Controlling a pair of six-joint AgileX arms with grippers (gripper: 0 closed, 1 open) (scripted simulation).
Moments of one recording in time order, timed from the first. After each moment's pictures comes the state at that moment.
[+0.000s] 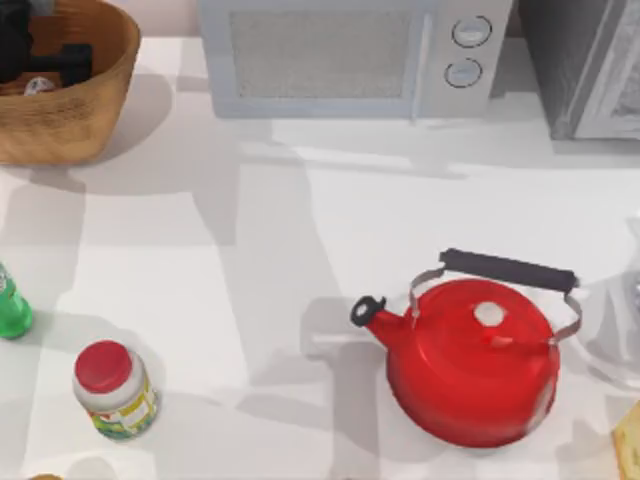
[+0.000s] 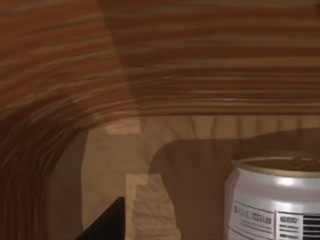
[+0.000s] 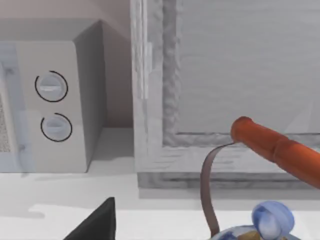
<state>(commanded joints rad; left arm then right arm) 0.08 2.64 2.38 -1.02 0.09 0.09 0.00 0.00 0.00 0.00 0.00 0.00</state>
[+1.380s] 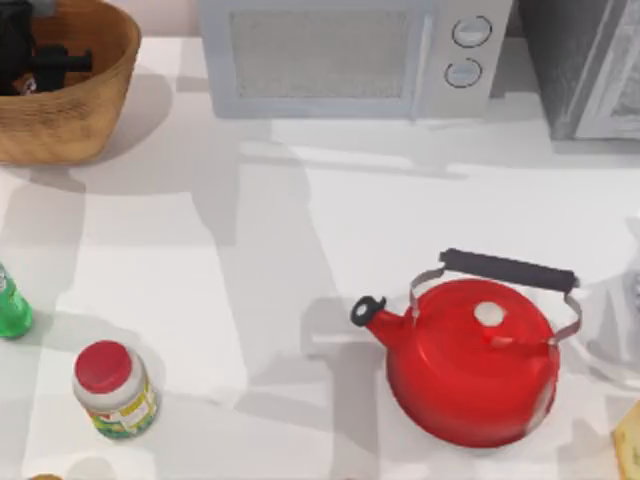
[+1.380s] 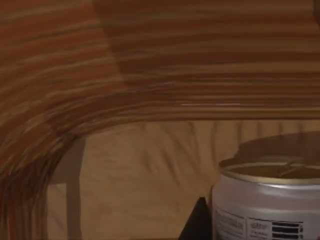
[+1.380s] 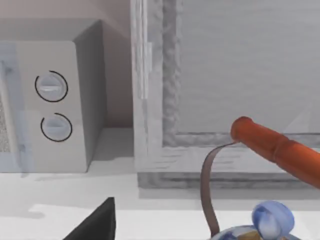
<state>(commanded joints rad) 0.08 2.60 2.39 -1.02 0.09 0.10 0.00 0.00 0.00 0.00 0.00 0.00</state>
